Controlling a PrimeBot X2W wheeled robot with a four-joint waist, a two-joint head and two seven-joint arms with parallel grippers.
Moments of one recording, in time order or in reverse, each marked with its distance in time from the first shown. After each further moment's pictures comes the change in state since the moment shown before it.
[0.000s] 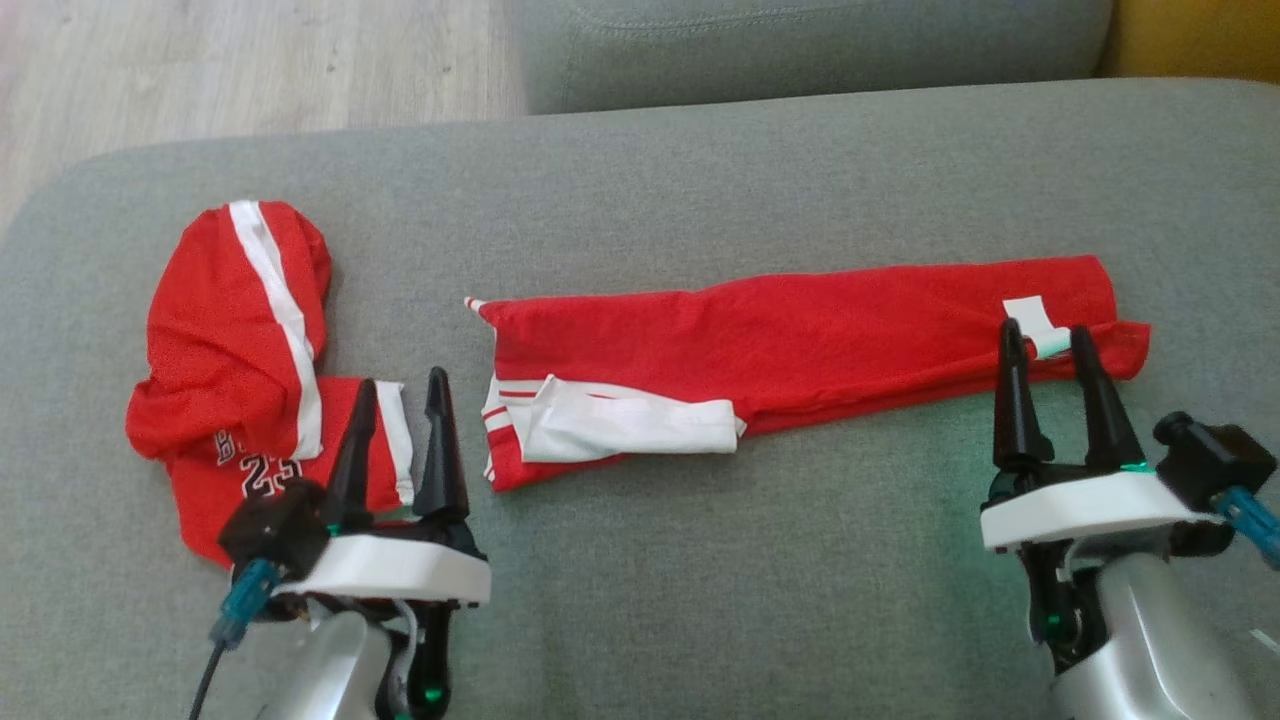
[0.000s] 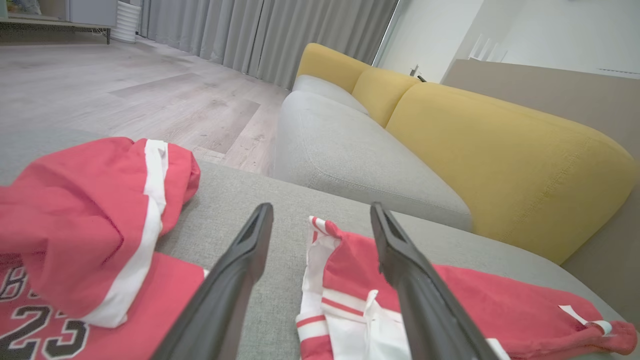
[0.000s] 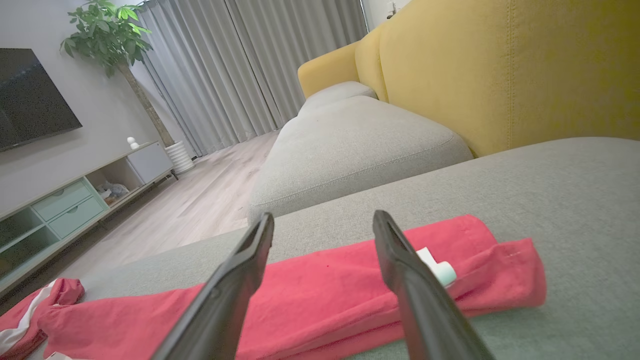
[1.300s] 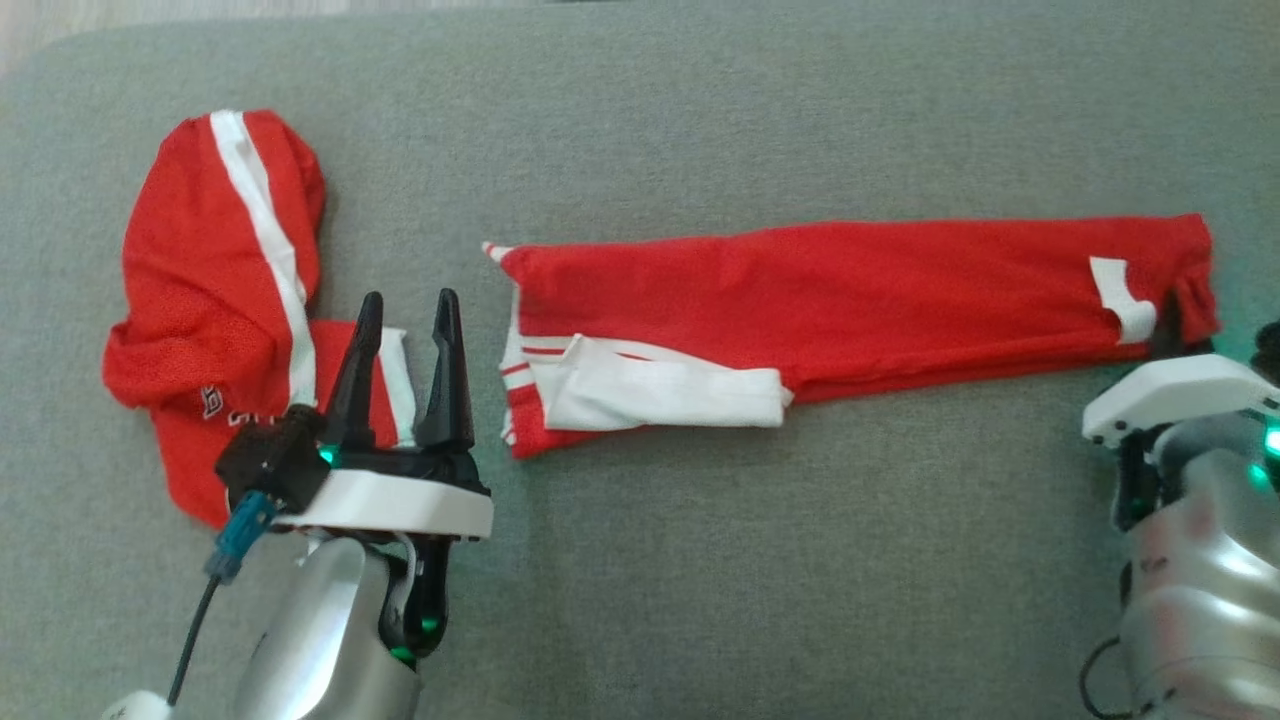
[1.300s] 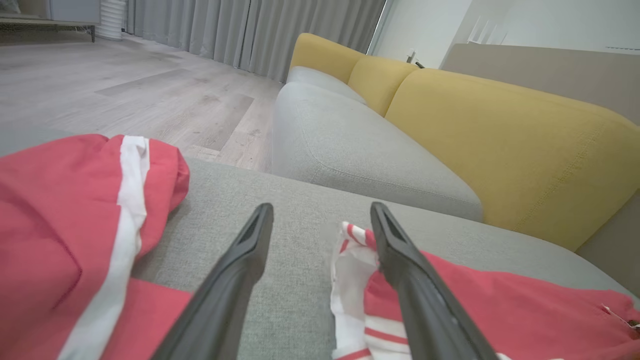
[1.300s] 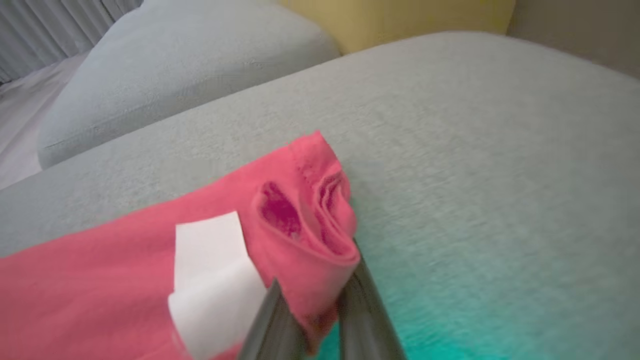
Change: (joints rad) left arm -0.110 -0.078 0.119 0.063 0.161 -0.156 0.000; right arm -0.454 0.017 -0.671 0.629 -0.533 0.000 0.021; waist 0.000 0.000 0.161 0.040
